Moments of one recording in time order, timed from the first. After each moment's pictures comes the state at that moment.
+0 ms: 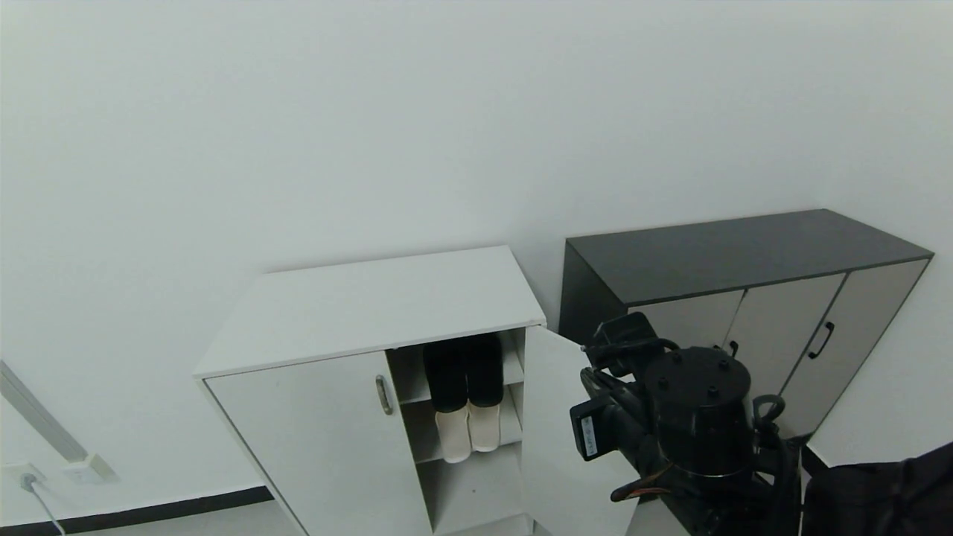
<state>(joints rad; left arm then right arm) 0.00 0.00 0.00 0.00 -0.03 0.01 0.91 1.84 -0.68 -0.88 -0.60 0.06</state>
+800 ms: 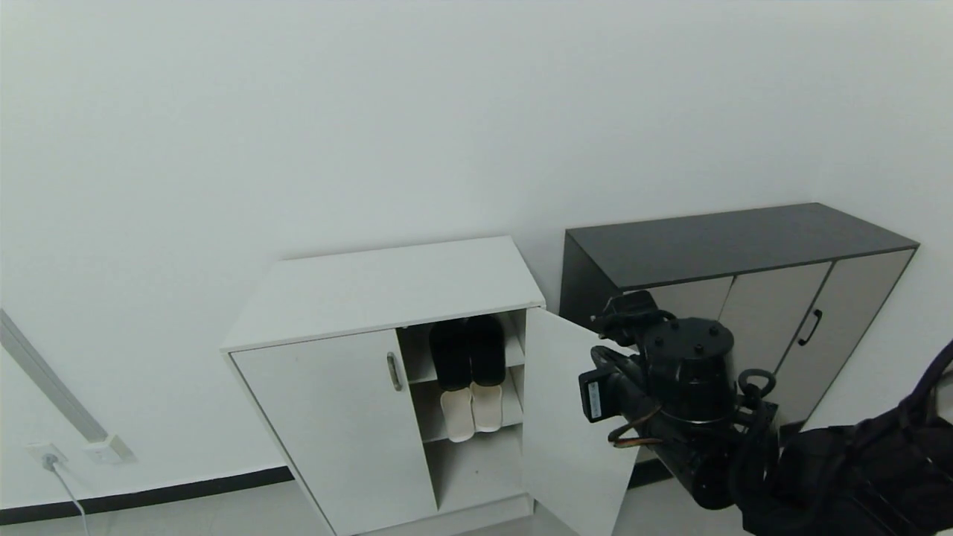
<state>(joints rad) 0.00 0.00 0.00 0.00 -0.03 0.01 0.79 1.90 -0.75 -0.90 -0.55 0.06</state>
